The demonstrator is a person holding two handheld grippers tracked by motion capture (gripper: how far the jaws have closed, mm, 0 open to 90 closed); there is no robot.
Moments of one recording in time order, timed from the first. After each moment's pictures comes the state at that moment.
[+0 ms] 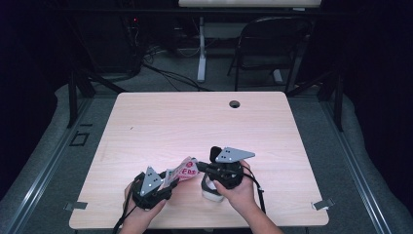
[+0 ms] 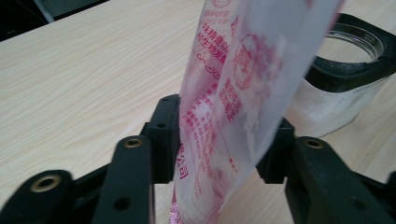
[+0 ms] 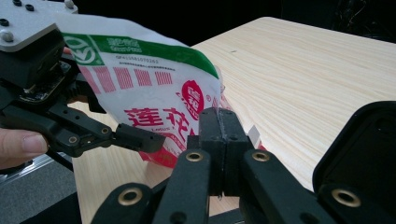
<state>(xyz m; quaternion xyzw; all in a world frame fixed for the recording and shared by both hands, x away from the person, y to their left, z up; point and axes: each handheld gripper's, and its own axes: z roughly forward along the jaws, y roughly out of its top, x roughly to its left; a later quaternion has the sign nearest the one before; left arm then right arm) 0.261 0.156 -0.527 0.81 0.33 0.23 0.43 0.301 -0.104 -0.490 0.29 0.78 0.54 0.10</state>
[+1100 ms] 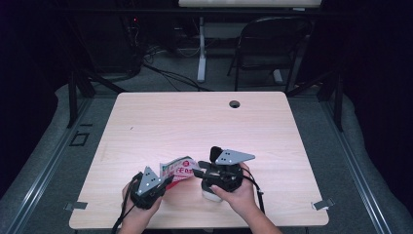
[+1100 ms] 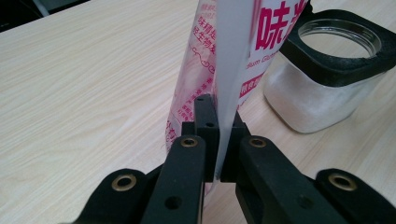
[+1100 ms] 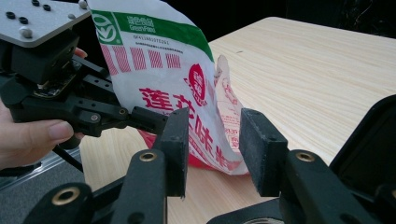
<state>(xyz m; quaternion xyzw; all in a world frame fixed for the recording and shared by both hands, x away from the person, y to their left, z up) 0.262 0.163 -0.527 0.81 0.33 0.22 0.43 0.296 -0.102 -0.492 0.29 0.78 0.55 0.09</state>
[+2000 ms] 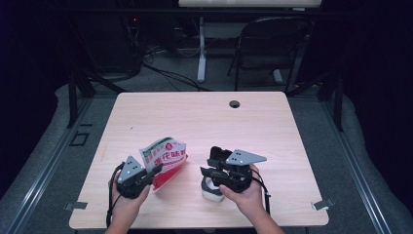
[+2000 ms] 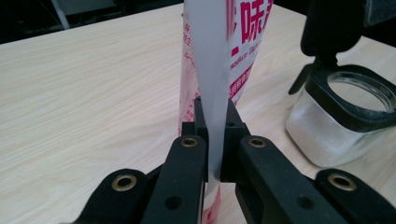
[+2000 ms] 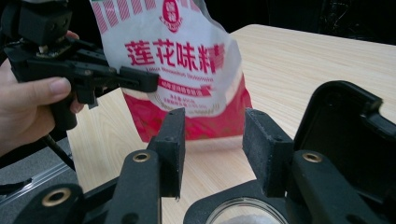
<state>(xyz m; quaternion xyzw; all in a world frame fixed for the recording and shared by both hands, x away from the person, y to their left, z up) 0.280 0.198 -0.507 0.76 0.38 0.21 0.48 0.290 -0.123 -0.488 0.32 0.76 0.56 0.10</state>
